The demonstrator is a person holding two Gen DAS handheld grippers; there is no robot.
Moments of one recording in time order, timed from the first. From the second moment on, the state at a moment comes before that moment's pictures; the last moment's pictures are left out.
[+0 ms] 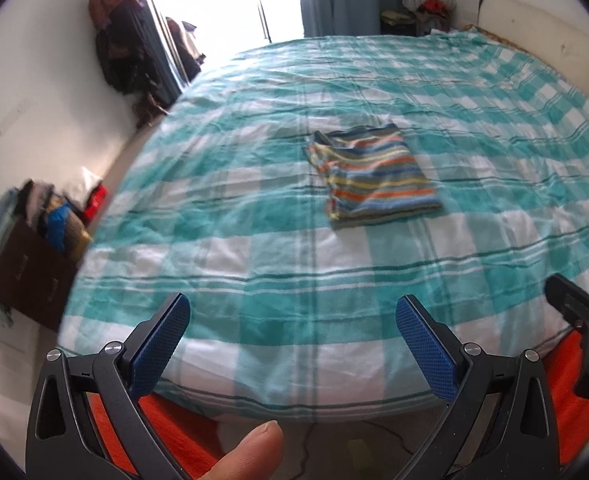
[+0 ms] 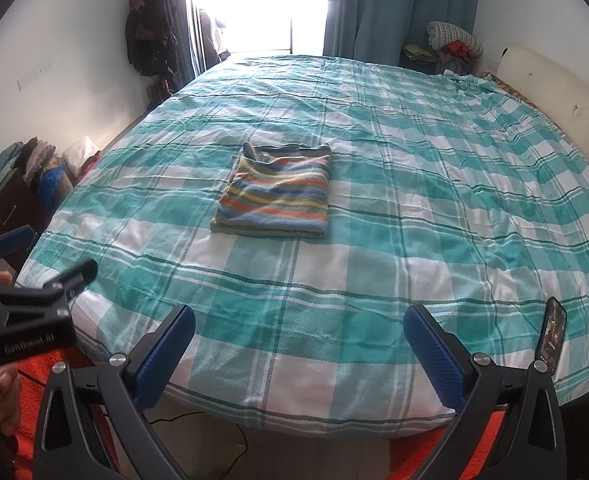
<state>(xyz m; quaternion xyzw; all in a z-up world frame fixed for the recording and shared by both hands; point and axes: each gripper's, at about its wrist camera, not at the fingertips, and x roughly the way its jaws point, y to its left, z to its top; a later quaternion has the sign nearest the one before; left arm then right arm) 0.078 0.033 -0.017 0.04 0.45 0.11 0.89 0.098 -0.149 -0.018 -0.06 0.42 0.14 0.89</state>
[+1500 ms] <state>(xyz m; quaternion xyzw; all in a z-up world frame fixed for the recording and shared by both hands) 0.077 0.012 -0.020 0.05 0.47 0.10 0.88 0.096 -0.157 -0.016 -0.08 0.45 0.12 0.88</state>
